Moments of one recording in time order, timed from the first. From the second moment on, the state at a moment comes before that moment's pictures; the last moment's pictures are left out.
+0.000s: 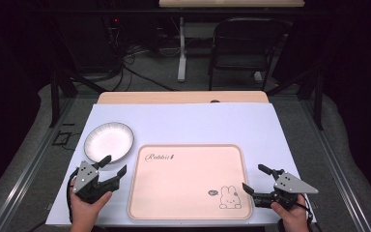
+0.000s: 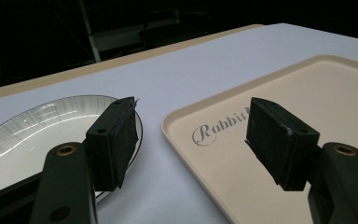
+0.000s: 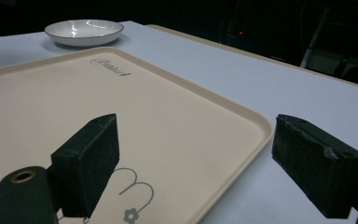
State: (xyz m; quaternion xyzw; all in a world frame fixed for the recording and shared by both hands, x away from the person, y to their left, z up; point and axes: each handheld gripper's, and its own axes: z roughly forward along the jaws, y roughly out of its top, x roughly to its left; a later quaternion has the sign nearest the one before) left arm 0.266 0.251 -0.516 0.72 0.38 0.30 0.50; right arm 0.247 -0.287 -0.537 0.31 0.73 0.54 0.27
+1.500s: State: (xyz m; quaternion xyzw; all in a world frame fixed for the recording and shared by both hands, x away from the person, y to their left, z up) left arm 0.299 0.322 -0.480 0.65 0.53 0.28 0.47; right arm 0.244 -0.285 -0.534 0.31 0.72 0.56 0.27
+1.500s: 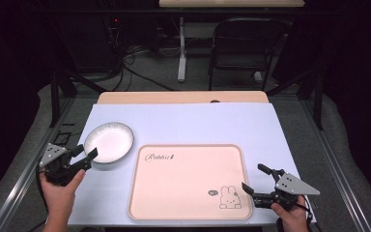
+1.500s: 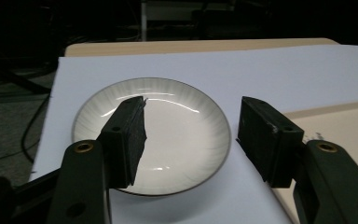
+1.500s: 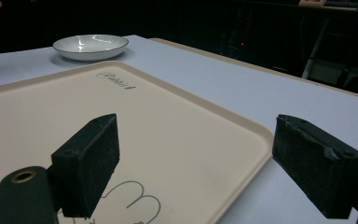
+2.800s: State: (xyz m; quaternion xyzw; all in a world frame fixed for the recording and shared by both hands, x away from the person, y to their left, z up) left arm 0.394 0.368 -0.475 0.64 0.64 0.21 0.37; right arm 0.245 -0.289 -0.533 0.32 0.71 0.56 0.27
